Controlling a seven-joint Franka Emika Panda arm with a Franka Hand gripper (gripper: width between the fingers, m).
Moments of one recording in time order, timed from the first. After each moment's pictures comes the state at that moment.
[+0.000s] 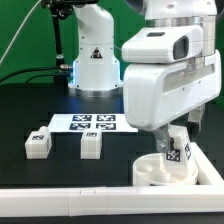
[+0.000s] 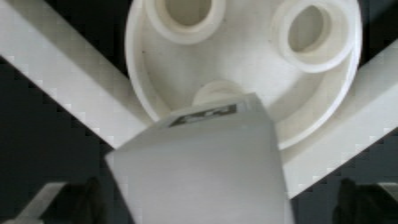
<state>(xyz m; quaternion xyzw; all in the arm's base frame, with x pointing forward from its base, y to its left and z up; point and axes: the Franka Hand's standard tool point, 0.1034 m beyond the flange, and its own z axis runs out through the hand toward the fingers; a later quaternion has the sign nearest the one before) 0.640 0.093 0.086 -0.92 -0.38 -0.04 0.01</state>
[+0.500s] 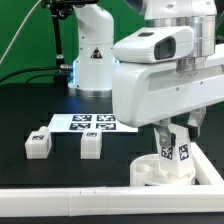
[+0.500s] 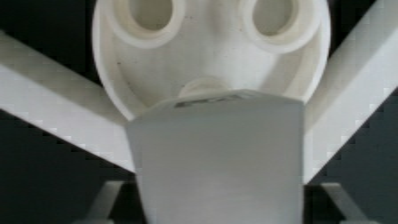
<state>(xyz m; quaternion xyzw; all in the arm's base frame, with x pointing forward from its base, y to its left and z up) 0.640 0.093 0.085 -0.97 -0.25 -0.04 0.02</state>
